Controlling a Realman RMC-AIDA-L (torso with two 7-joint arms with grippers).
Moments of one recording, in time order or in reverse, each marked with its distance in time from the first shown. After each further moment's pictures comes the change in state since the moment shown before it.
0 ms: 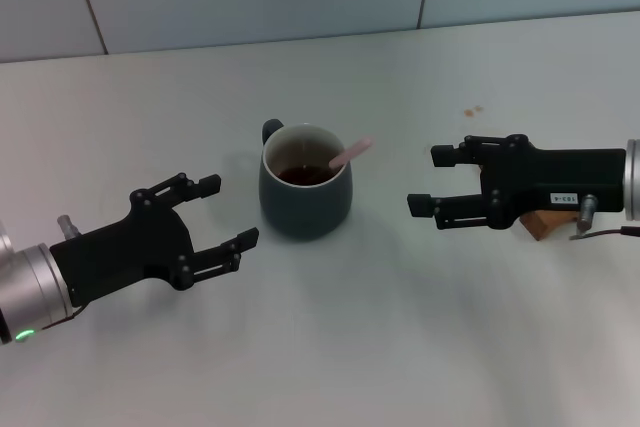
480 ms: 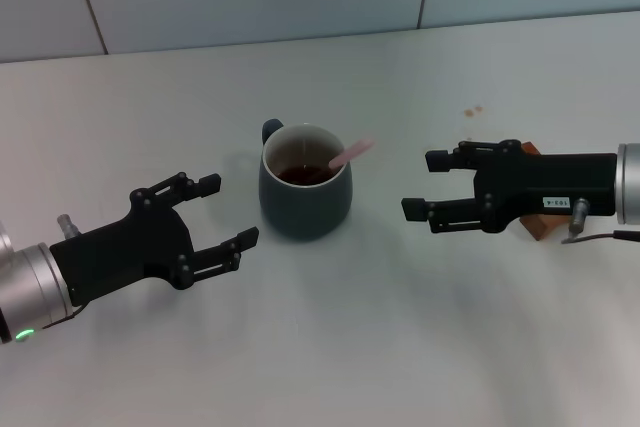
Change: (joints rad) left arm -0.001 0.000 0.000 0.000 -0.001 0.000 -0.001; right arm 0.009 0.002 -0.007 0.027 -0.001 0.014 -0.003
